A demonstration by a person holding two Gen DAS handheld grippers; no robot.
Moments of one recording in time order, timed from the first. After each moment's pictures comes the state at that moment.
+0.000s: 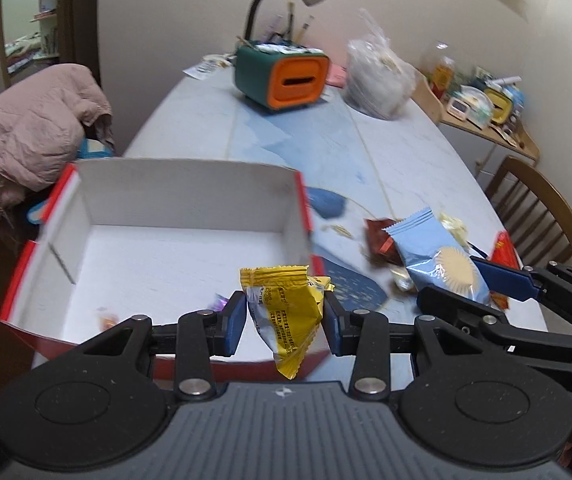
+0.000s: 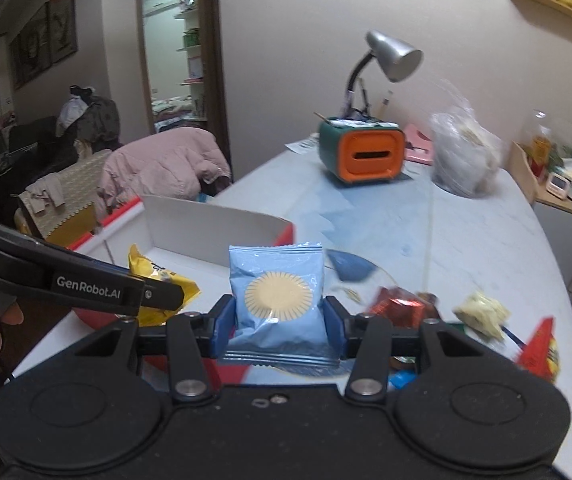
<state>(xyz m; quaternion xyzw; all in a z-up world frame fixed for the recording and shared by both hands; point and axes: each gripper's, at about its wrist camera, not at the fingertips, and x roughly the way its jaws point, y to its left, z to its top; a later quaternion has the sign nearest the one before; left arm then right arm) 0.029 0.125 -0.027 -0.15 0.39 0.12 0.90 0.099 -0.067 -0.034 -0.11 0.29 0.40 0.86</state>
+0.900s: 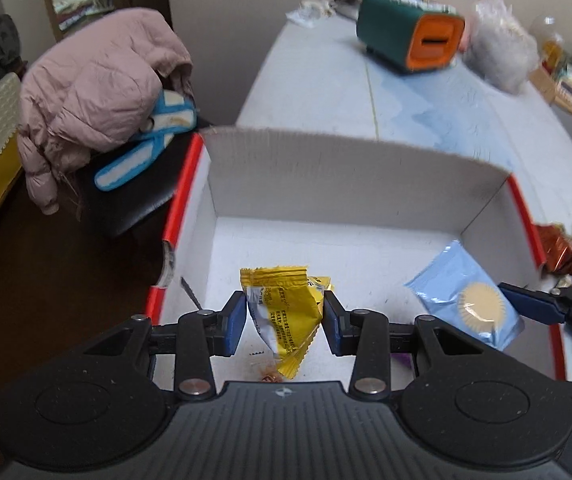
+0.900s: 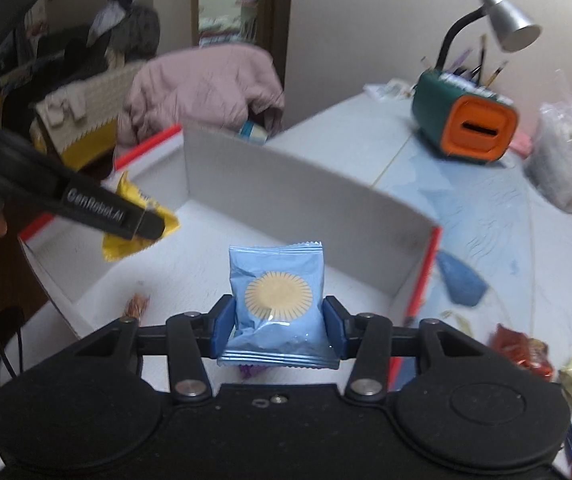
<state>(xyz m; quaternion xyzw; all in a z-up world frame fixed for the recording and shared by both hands) 0.072 0.278 -0.086 -0.14 0.48 0.20 0.84 0.114 0.096 -0.103 -0.24 0.36 0.43 0.79</state>
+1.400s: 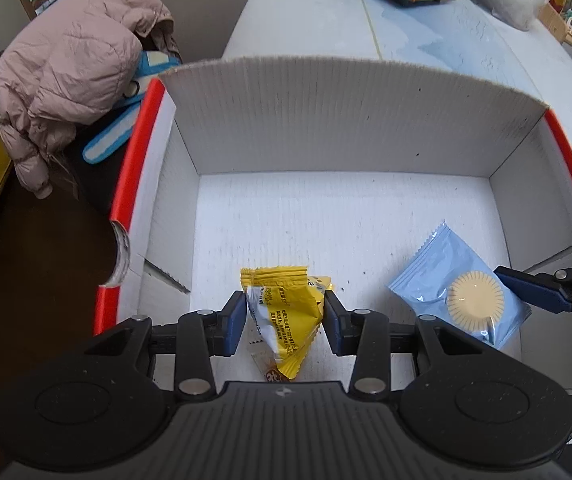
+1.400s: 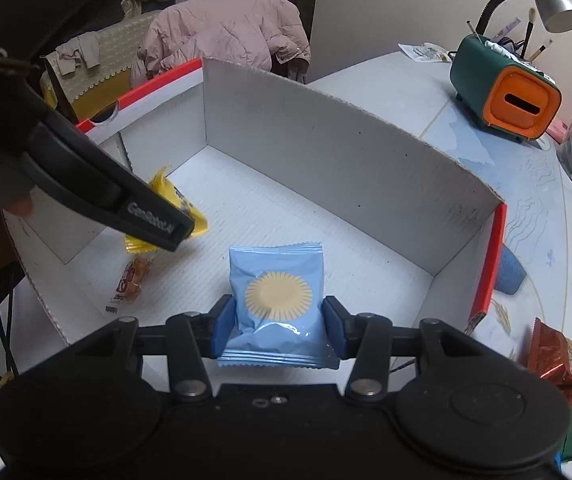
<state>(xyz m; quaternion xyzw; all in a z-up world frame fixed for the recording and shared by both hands) 0.096 0.281 -0.124 -0.11 0.55 0.18 0.80 0.116 0.121 -0.129 -0.27 0.40 0.43 0.76</state>
